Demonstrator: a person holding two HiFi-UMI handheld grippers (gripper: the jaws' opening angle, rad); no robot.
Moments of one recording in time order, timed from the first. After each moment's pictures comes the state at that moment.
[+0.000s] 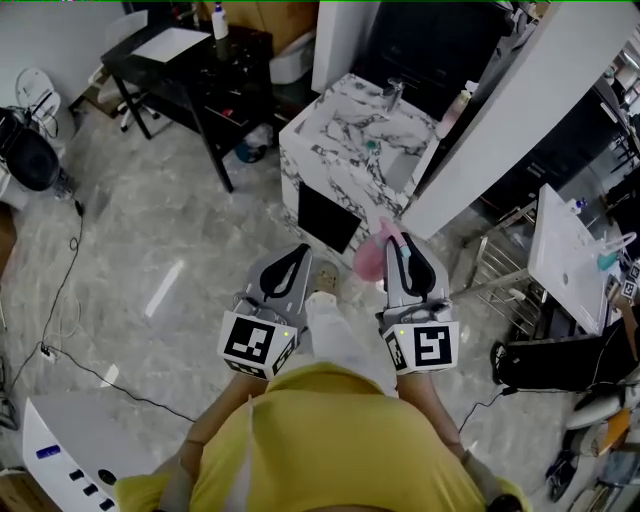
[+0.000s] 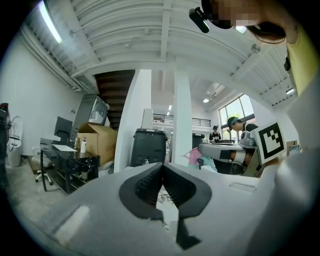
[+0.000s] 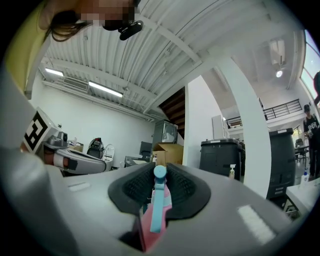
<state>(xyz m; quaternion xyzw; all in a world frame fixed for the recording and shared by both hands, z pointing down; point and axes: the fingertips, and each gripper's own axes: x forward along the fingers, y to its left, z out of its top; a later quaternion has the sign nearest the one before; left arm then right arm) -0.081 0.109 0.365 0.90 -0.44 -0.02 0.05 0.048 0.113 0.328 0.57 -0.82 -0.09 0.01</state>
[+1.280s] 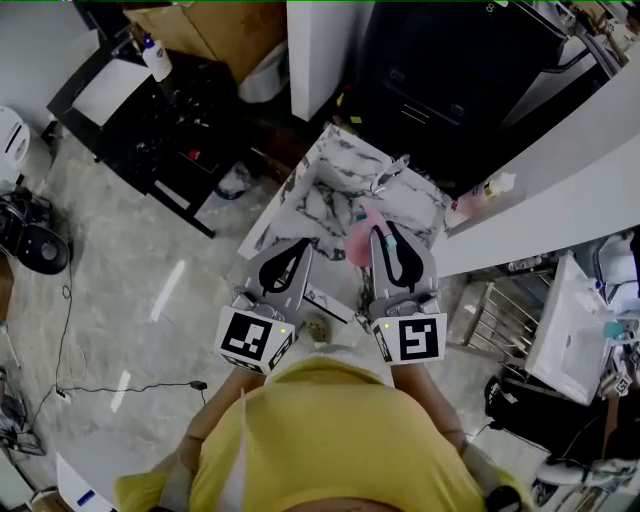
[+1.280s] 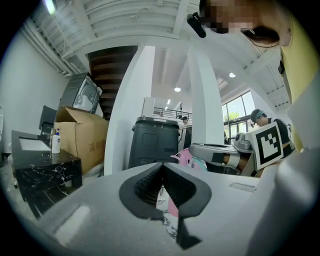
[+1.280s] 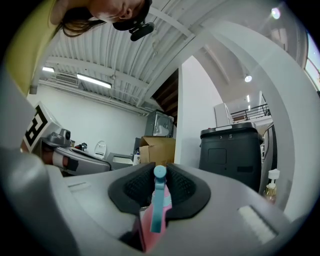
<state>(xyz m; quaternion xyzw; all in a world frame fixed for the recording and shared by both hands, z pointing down) 0.019 -0.332 0.374 0.91 -0.41 0.00 0.08 0.121 -0.334 0.340 0.56 -0.83 -0.08 0.03</state>
